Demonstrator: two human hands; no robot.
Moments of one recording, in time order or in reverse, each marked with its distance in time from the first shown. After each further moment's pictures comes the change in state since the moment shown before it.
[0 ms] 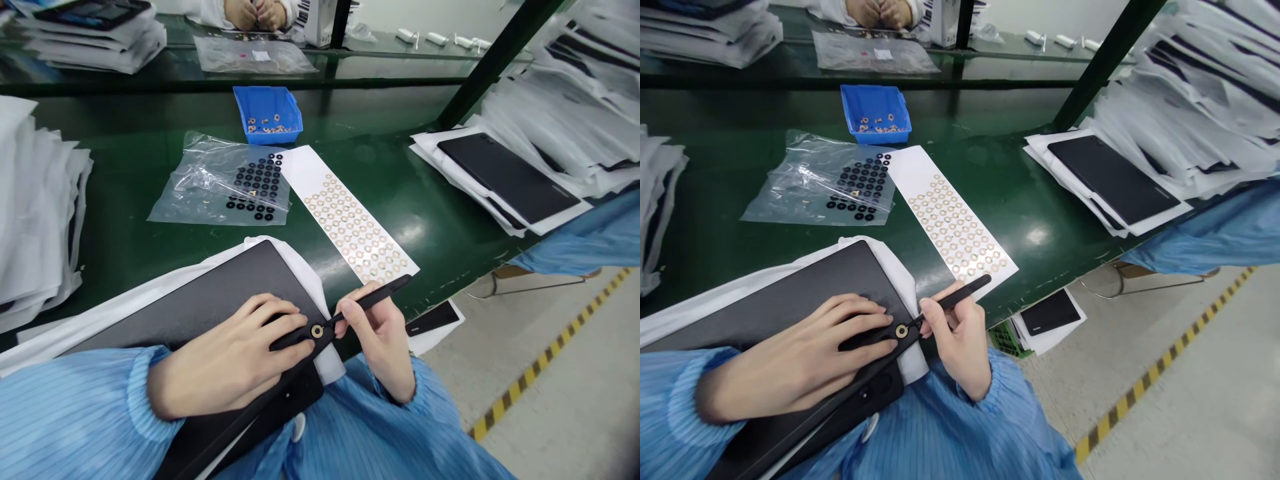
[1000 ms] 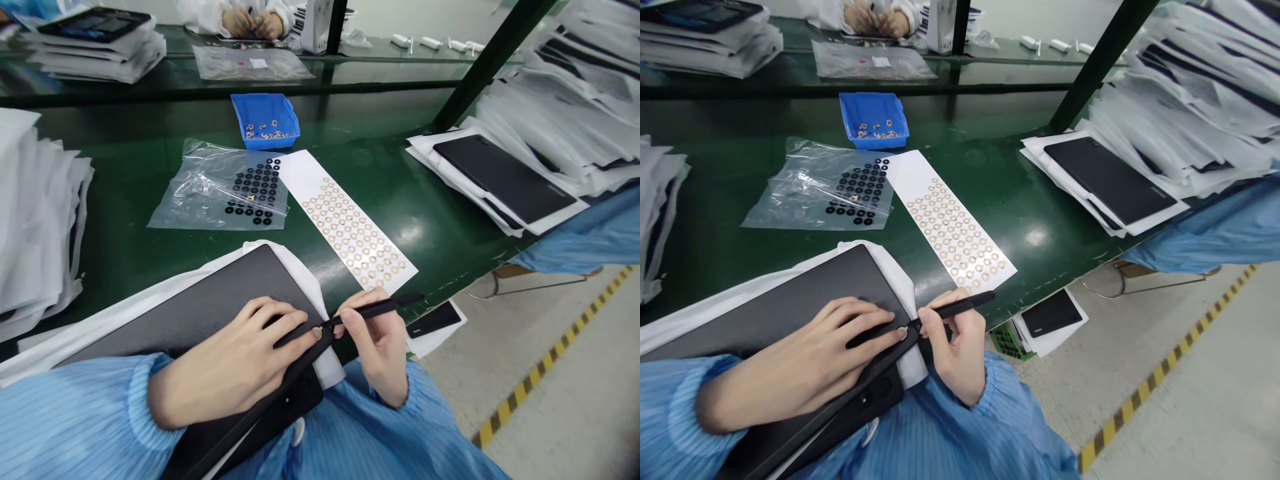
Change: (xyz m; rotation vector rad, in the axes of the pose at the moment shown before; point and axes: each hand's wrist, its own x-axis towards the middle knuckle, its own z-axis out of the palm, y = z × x) left_hand 0.004 0.004 0.002 0.120 -0.016 -0.061; right_hand -0.007 0.005 0.002 -0.038 0.053 -0.183
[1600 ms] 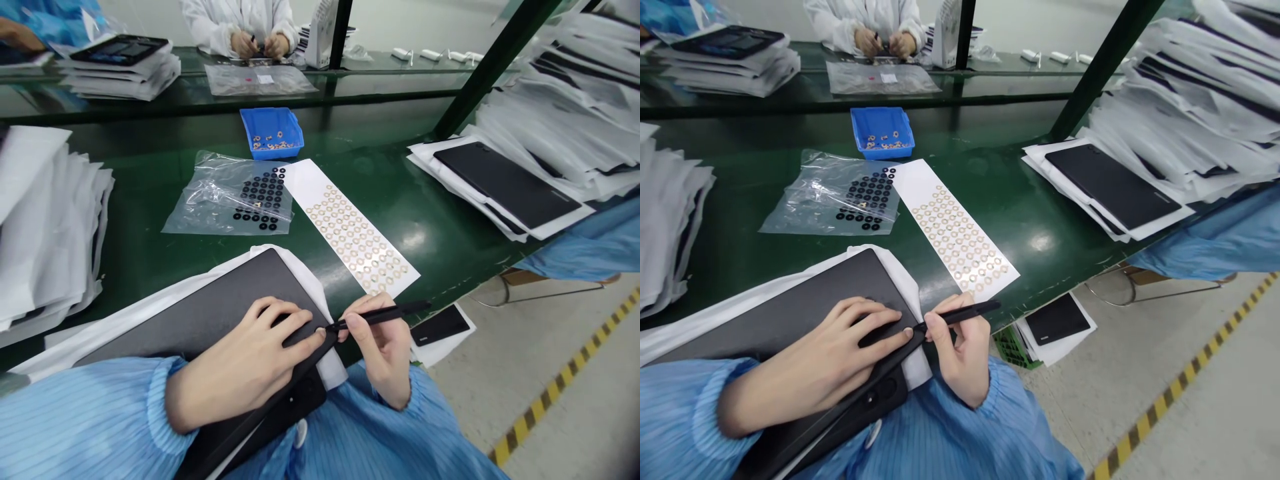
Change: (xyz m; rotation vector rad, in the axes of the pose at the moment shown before) left_hand -0.001 0.006 0.008 0.014 -0.019 -0.052; right_hand -0.001 0.002 0.000 0.070 0.009 -0.070
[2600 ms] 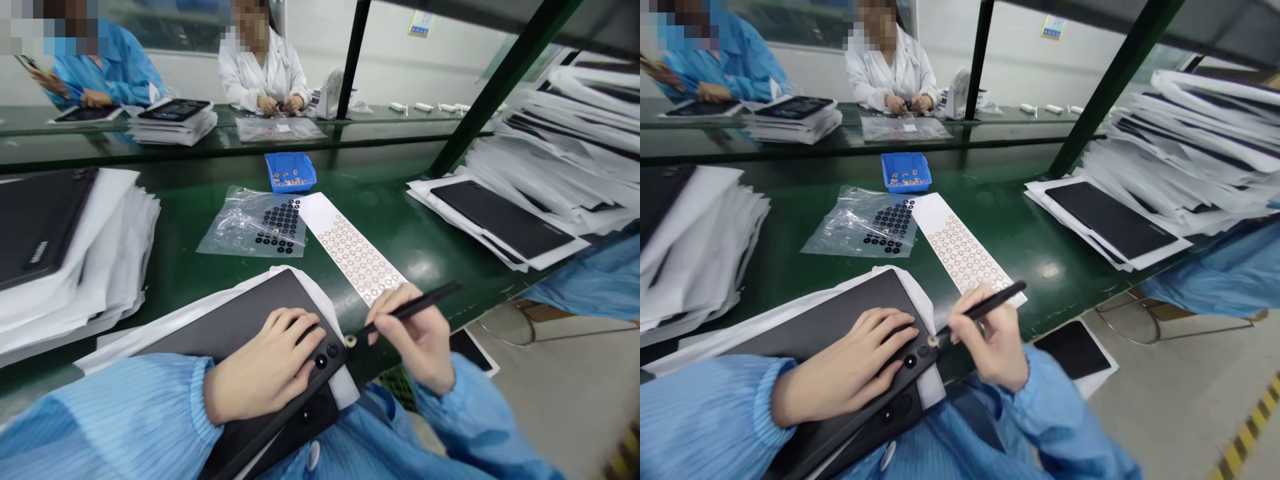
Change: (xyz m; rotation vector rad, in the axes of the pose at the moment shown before) left_hand 0.001 0.000 0.002 -0.009 0.027 -0.099; right_hand 0.043 -0.021 -0.023 0.013 -0.260 -0.250
